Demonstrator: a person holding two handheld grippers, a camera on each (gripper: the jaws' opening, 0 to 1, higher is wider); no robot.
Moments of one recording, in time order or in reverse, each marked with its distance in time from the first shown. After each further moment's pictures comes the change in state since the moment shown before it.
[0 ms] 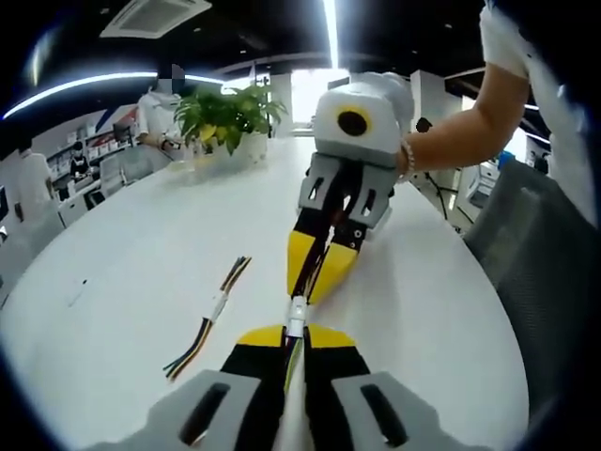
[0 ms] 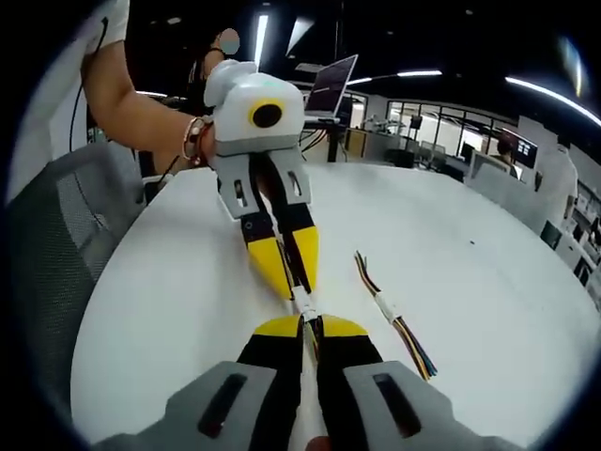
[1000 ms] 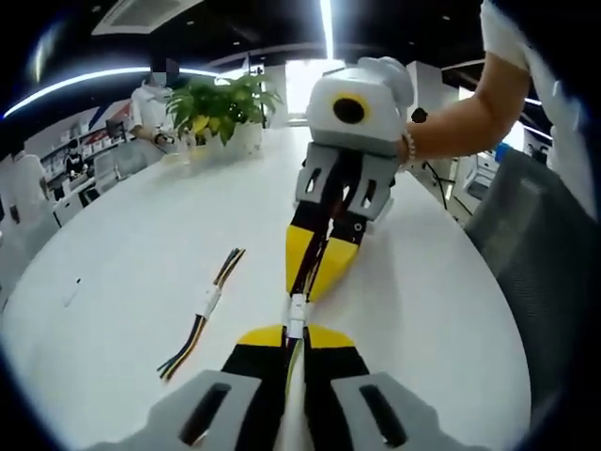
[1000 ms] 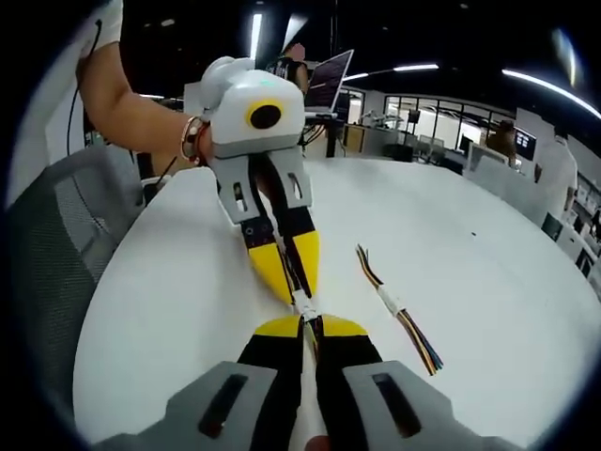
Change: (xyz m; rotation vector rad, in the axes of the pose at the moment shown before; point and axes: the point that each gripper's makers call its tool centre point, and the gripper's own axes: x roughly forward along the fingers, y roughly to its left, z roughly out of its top) left arm 0.009 -0.003 -0.006 0.012 0.042 -0.016; right arm 0.002 0.000 -0.007 0.031 0.011 0.001
